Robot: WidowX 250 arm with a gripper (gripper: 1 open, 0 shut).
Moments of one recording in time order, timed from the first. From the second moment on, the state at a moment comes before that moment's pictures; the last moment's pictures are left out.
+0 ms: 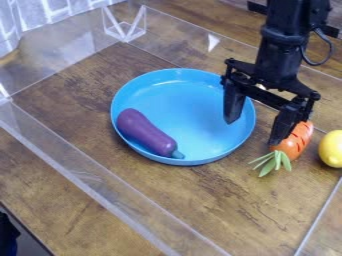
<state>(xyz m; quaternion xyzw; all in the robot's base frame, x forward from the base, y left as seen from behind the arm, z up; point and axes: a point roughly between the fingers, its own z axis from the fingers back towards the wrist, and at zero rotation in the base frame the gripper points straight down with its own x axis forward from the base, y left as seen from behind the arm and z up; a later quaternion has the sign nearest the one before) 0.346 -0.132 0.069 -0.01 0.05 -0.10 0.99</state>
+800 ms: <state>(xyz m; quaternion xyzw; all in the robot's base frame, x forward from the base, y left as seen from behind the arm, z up) 0.346 -0.142 0.068 -0.01 0.06 -0.12 0.99</state>
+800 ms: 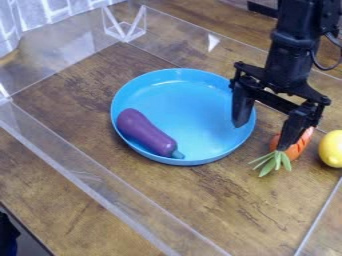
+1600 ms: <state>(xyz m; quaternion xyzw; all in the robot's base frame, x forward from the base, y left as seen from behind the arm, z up) 0.356 -0.153 0.046 -0.02 0.07 -0.12 0.99</state>
